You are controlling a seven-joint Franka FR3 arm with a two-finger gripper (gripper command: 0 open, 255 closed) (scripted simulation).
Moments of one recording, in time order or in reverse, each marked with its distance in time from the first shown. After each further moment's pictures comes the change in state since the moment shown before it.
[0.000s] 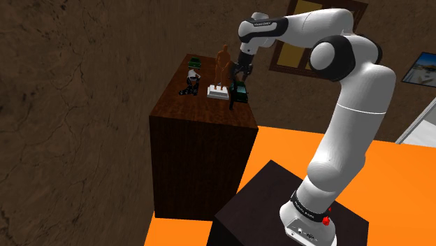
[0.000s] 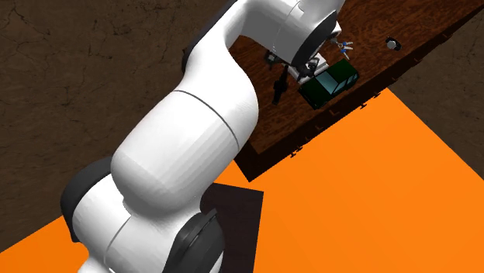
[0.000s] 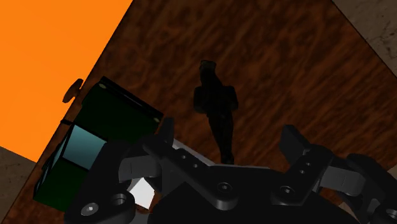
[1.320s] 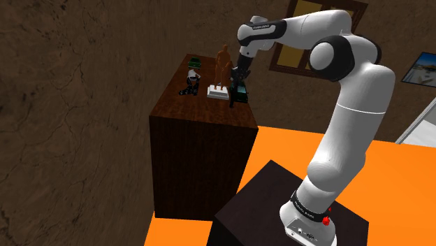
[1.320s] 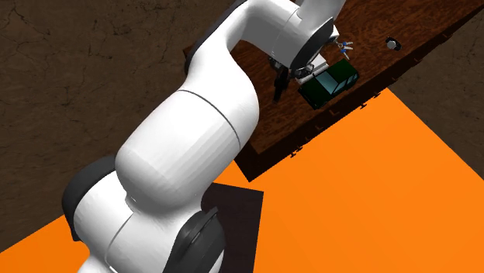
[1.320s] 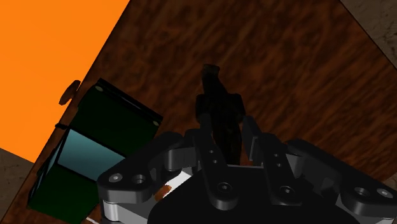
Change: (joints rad) arm 0.000 0.005 0.000 -0.029 0.004 0.034 -0.004
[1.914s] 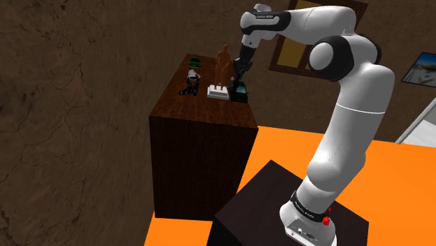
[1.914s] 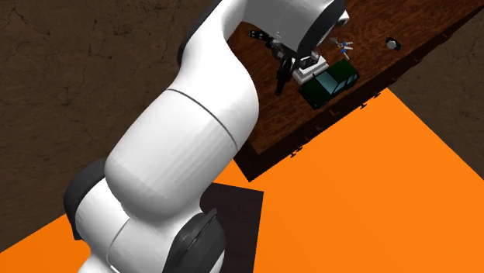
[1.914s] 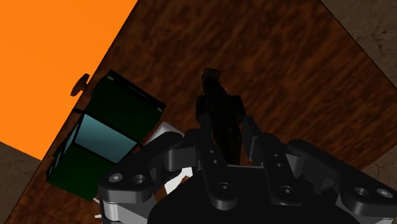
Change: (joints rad) arm -0.005 0.004 -0.003 0.124 -0.002 -0.120 0.010
